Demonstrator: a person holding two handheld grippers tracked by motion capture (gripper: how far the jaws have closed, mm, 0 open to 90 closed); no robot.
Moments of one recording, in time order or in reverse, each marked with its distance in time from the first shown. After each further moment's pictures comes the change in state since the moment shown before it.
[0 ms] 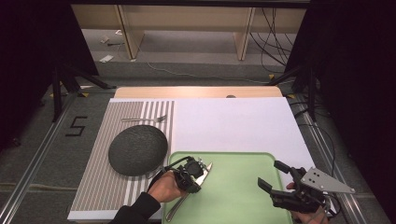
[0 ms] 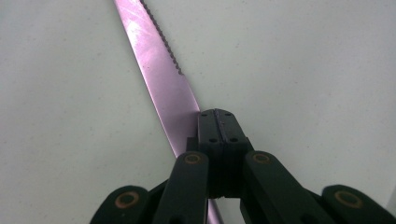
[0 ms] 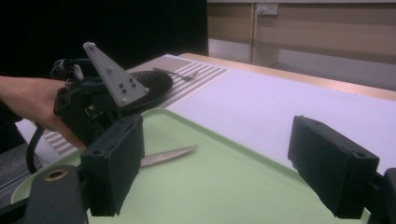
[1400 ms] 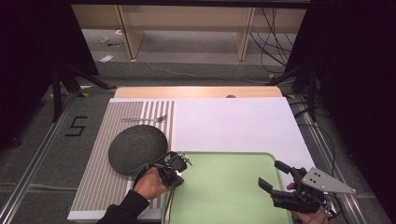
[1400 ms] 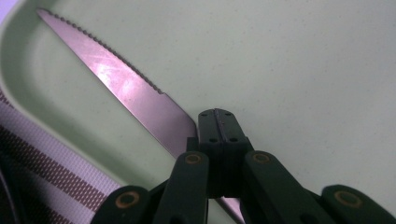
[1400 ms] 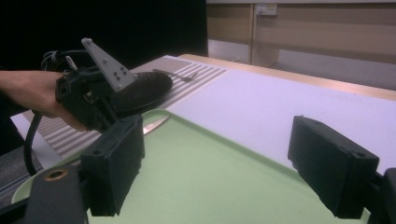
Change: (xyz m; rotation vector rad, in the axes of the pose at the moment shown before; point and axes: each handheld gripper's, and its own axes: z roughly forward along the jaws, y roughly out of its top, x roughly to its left) left arm 0.029 -0.028 -0.017 0.013 0.137 -0.080; right arm 0.000 0.000 -0.002 0.001 -0.004 0.008
